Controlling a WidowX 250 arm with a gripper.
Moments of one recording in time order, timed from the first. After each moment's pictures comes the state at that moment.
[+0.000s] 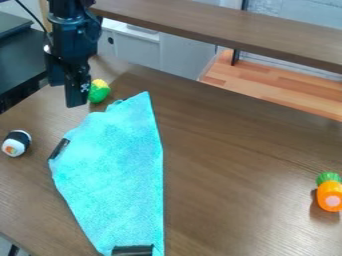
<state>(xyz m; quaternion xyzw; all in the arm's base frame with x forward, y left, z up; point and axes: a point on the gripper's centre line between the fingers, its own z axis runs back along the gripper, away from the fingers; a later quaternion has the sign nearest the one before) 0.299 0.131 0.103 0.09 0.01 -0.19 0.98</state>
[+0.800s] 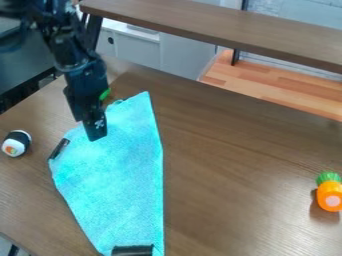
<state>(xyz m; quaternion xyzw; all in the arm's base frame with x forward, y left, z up) 0.305 0.110 0.047 0.01 -0.09 -0.24 0.97</state>
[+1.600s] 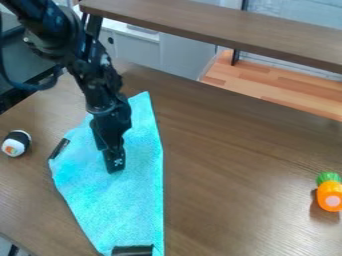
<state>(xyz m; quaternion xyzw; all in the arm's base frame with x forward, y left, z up) 0.312 0.079 -0.005 0.04 -0.07 -0.30 0.95</state>
